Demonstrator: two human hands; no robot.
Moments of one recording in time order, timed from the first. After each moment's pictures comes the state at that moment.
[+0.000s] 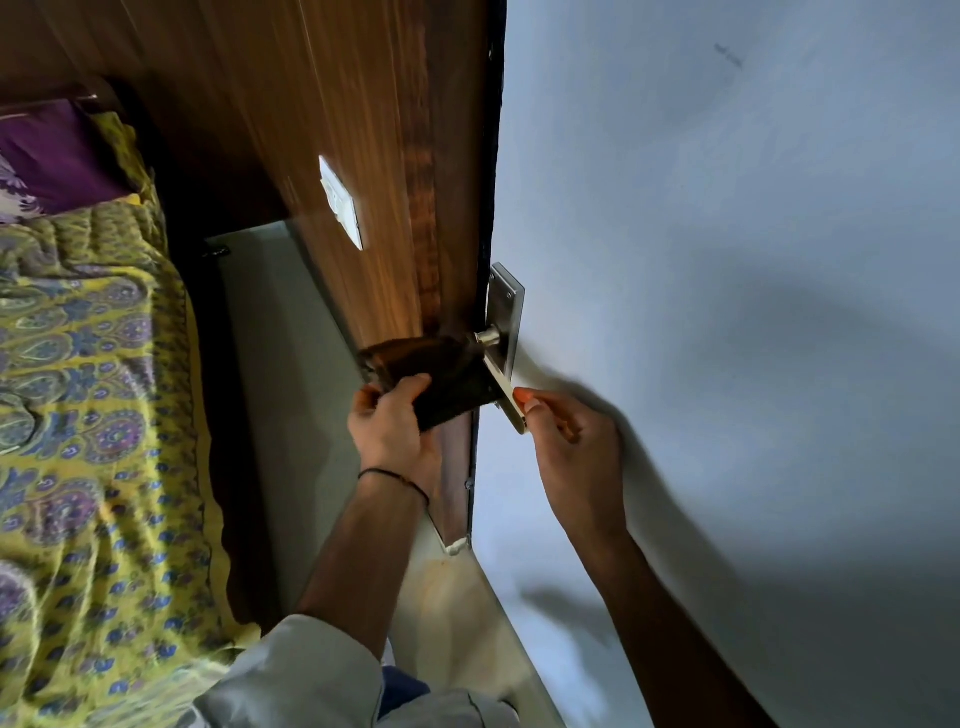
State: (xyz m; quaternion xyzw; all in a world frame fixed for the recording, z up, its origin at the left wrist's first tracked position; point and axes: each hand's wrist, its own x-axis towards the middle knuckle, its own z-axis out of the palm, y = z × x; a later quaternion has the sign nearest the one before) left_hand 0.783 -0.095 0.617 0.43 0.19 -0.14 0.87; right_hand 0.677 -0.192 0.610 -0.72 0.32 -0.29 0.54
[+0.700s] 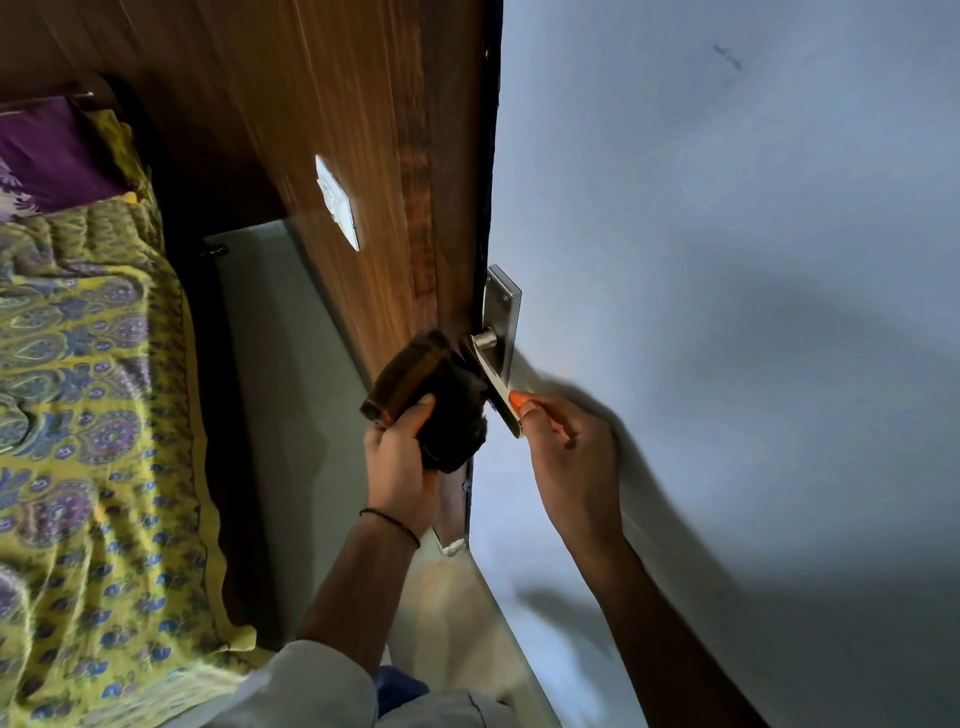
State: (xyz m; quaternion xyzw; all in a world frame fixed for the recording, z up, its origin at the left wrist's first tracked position) left_hand 0.762 -0.090 0.596 0.44 0.11 -0.20 0.87; right_hand 0.677 -0.193 0.610 -0.71 0.33 -0.28 0.55
